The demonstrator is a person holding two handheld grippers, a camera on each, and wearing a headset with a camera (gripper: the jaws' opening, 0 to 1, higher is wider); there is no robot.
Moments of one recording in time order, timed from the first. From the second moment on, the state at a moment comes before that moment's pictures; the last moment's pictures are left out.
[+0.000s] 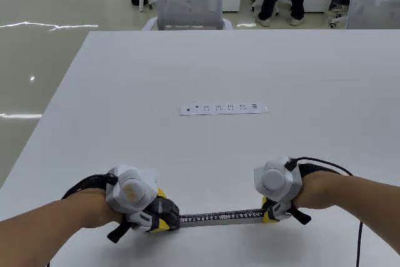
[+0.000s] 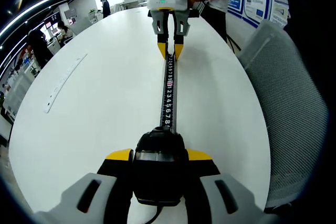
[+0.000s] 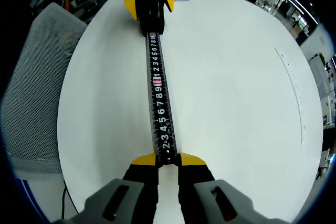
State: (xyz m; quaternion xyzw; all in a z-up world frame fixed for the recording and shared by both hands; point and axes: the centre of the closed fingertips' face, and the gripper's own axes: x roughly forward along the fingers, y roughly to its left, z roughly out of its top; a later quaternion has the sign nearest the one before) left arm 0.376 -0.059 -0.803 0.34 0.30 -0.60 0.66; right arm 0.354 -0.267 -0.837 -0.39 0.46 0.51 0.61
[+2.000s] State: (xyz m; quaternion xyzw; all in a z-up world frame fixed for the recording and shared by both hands) left arm 0.375 -0.059 -0.802 0.34 0.30 -0.60 0.66; right arm 0.353 -0.297 -0.837 -0.39 0.47 0.50 0.61
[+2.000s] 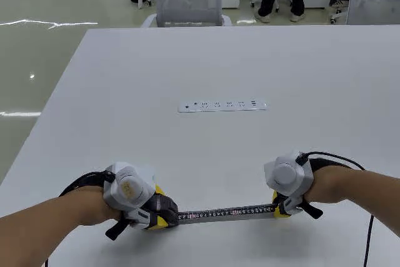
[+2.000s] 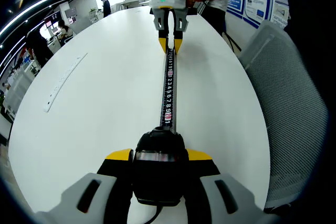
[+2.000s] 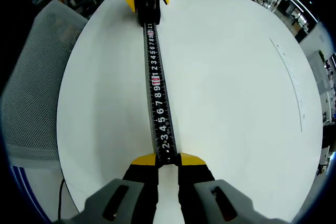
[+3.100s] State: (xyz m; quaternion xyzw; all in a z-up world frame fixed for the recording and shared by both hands) left arm 0.375 -0.060 -0.803 0.34 0.30 -0.60 0.66; right arm 0.354 -0.297 -0.838 -0.37 0.48 0.49 0.63
